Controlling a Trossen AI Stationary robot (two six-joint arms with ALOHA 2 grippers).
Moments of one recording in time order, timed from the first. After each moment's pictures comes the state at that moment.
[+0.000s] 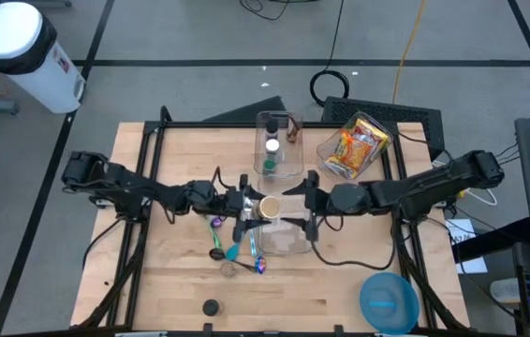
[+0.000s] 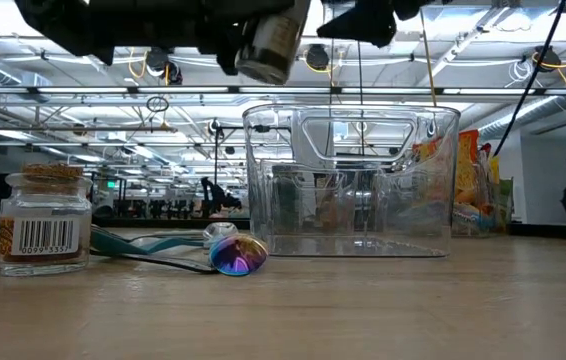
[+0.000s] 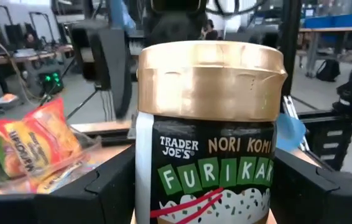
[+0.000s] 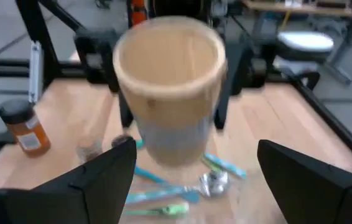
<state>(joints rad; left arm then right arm) -0.11 1.51 0.68 0.85 0.01 0.07 0.22 1.29 0.89 0.12 0.27 0.04</state>
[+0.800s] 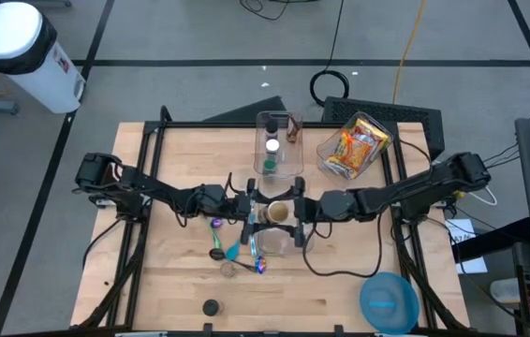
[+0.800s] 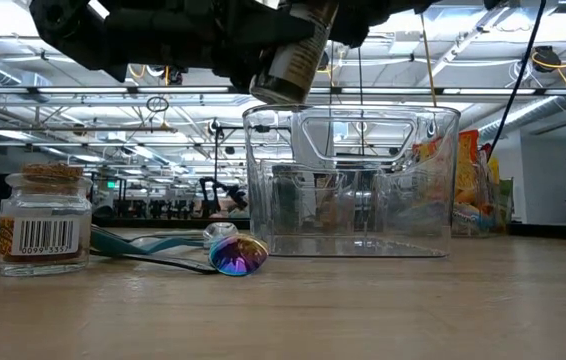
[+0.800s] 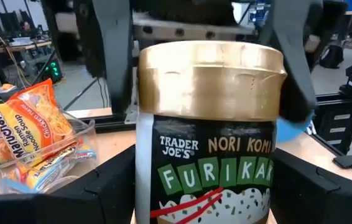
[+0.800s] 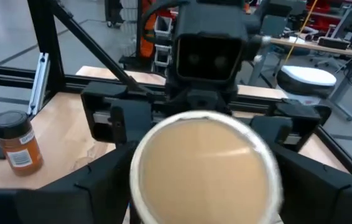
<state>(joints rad) -0.11 1.63 0.71 0.88 0.00 0.07 0.23 1.44 0.89 0.37 0.26 -0.07</state>
